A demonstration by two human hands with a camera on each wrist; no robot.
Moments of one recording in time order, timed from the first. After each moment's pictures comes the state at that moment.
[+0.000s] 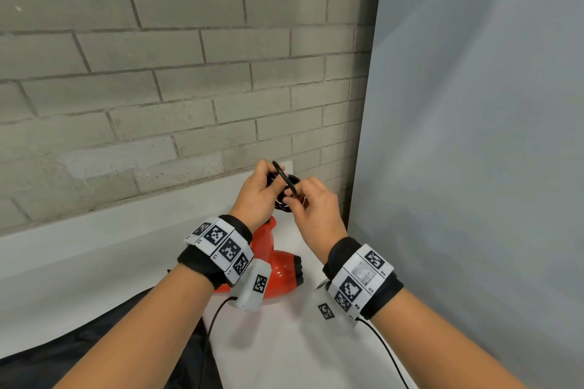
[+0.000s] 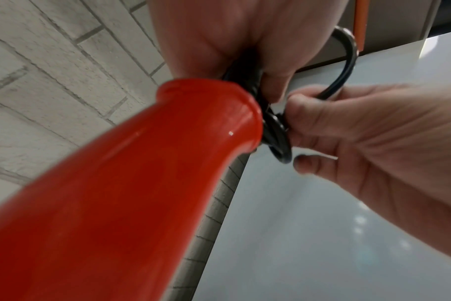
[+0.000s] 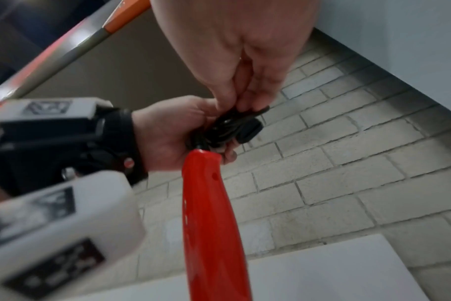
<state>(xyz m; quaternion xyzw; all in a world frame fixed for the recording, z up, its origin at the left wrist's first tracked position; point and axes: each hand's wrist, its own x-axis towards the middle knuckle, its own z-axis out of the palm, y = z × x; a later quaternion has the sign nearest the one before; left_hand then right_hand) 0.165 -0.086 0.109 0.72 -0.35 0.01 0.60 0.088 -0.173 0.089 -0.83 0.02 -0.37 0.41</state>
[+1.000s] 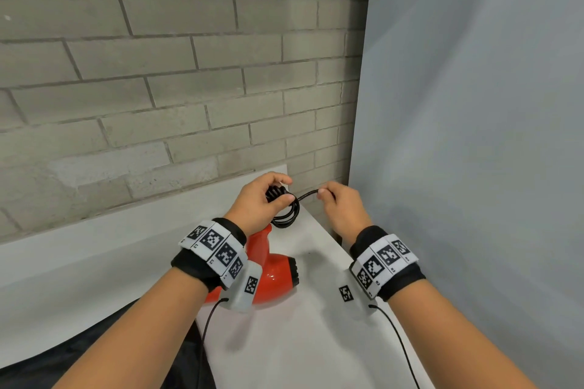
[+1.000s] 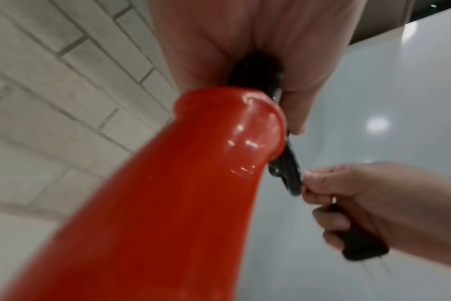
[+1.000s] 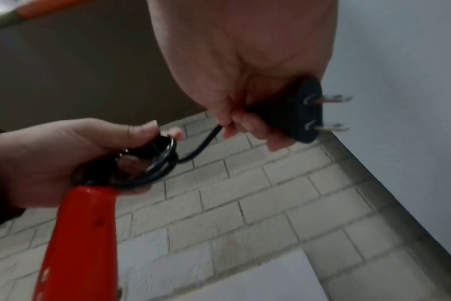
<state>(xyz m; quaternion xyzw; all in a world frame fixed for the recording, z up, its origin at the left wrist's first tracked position) 0.166 -0.084 0.109 0.78 -0.40 -0.01 0.48 0.088 -0.237 0.083 -0.86 0.15 -0.27 0.40</state>
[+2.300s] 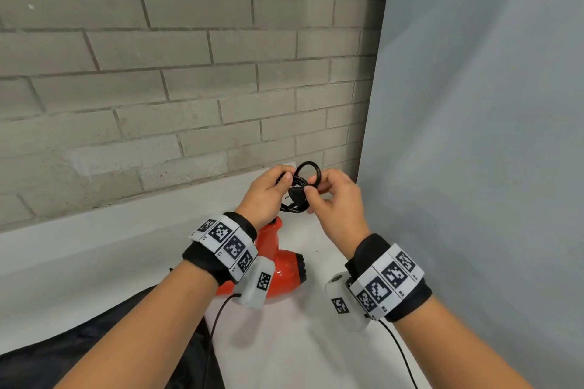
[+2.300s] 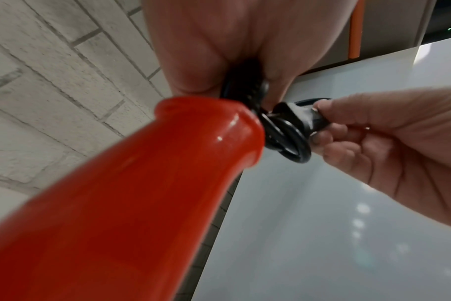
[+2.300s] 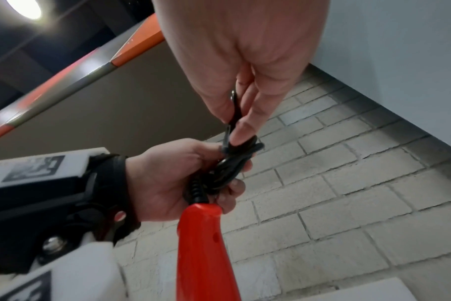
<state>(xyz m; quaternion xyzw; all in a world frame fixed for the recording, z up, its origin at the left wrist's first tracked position) 0.173 -0.087 0.107 0.74 -0.36 -0.04 0.57 0.077 -0.185 0.107 -0.79 0.06 -0.37 0.49</state>
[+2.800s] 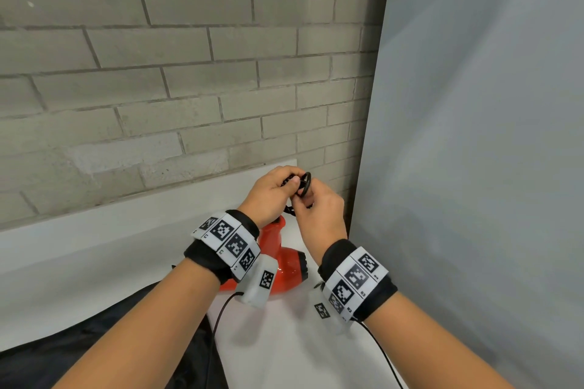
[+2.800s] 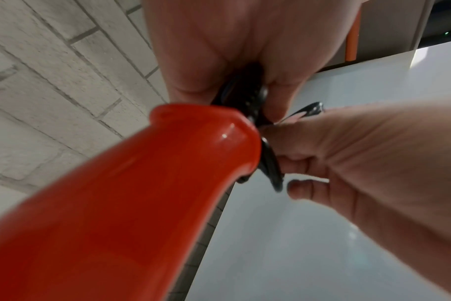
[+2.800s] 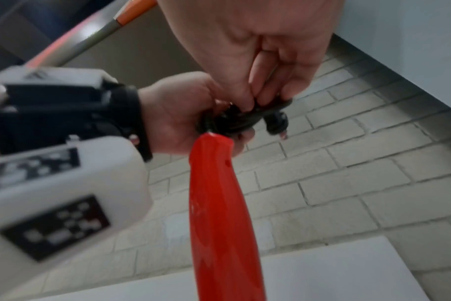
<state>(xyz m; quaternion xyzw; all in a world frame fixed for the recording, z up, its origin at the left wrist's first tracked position) 0.166 -0.086 0.110 0.74 -0.38 -0.06 0.55 0.089 -0.160 0.087 -0.81 0.14 -0.38 0.42</state>
